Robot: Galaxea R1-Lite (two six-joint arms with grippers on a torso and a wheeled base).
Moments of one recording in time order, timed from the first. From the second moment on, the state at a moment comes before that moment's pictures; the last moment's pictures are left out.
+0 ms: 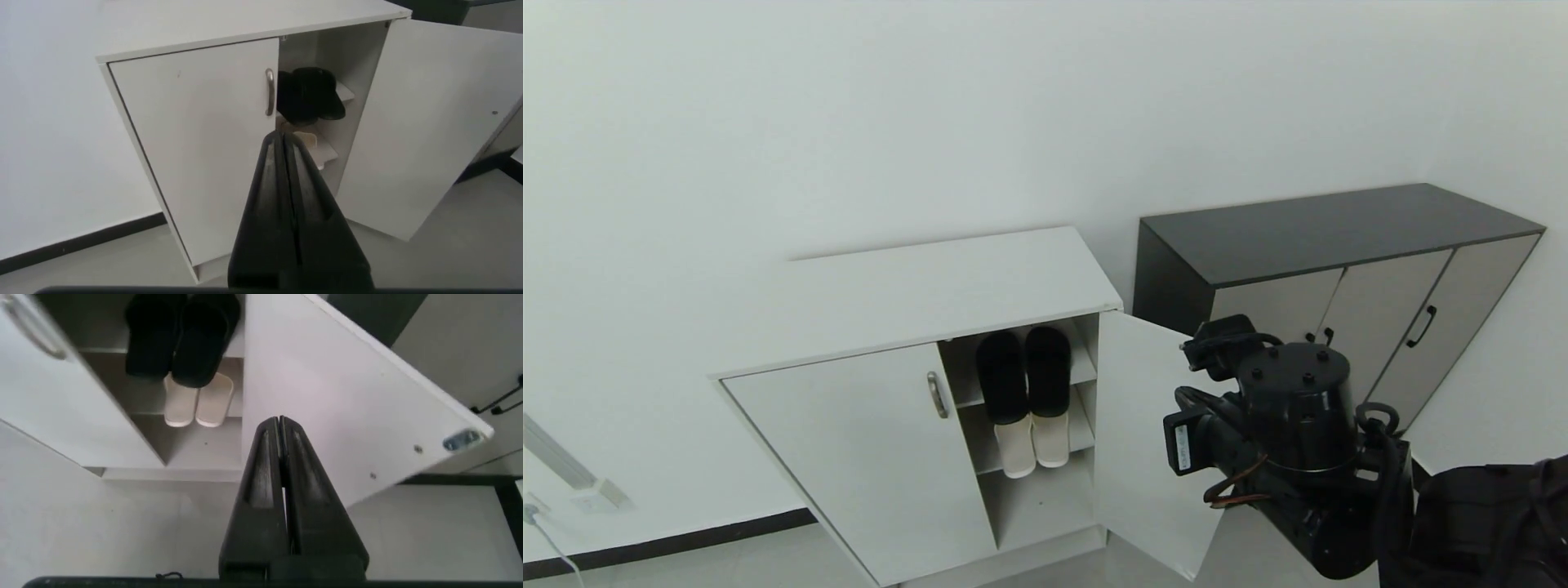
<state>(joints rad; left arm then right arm) 0.00 0.00 0.00 0.00 -0.05 0.01 0.86 1.80 -0.75 -0.72 -0.58 0.12</state>
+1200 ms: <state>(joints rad) 0.00 0.00 0.00 0.00 -0.05 0.02 0.38 1.97 -1.25 -0.41 -0.26 0.19</state>
